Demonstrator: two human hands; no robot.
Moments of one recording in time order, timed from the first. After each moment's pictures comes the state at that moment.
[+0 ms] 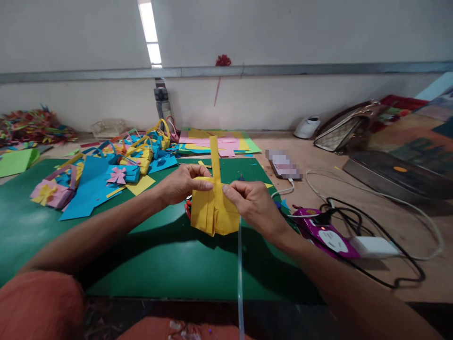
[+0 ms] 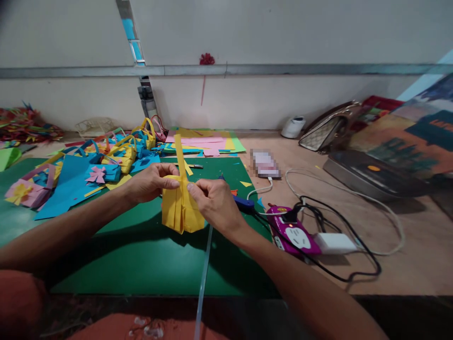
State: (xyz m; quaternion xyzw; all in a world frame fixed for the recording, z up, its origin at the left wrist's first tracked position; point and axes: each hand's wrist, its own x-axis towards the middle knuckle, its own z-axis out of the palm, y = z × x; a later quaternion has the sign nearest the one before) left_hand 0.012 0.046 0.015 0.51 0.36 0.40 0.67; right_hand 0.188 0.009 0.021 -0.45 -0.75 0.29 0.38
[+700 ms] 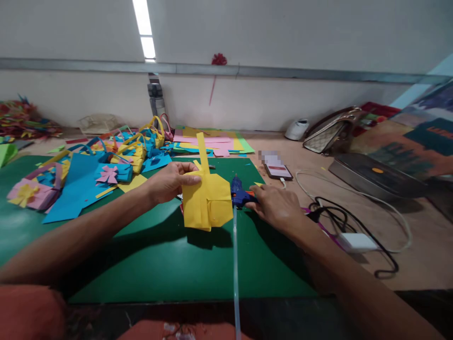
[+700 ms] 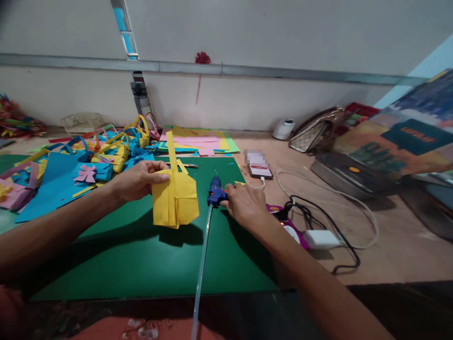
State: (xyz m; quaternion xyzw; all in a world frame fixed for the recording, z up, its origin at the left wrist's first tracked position) left_hand -0.002 0.048 0.018 0.47 0.38 0.41 0.68; right_hand 0.244 0.027 0.011 -0.62 -0.78 -0.09 -0.06
